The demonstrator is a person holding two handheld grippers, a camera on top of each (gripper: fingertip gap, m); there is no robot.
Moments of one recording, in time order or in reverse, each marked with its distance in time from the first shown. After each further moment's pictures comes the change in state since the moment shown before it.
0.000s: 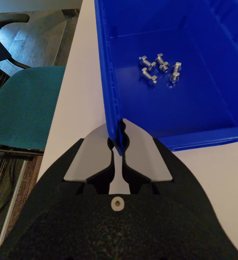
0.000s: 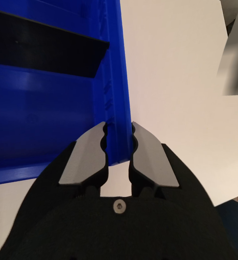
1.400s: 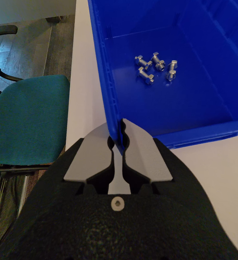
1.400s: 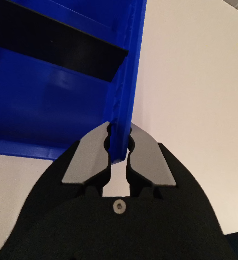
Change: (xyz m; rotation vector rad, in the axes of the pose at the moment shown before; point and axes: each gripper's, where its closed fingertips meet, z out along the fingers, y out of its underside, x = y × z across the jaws) left arm -0.032 -0.008 0.015 0.007 0.101 0.083; right arm -0.008 -0.006 0.001 0.062 -0.144 -0.038
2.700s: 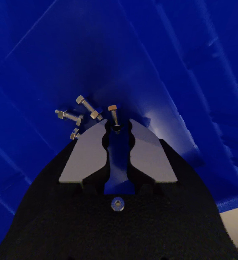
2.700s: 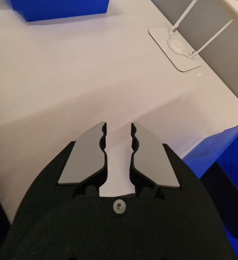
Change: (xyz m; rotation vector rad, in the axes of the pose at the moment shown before) left arm 0.097 -0.043 0.104 -0.567 0.208 0.380; right arm -0.309 -0.092 -0.106 0.414 -0.636 -0.529
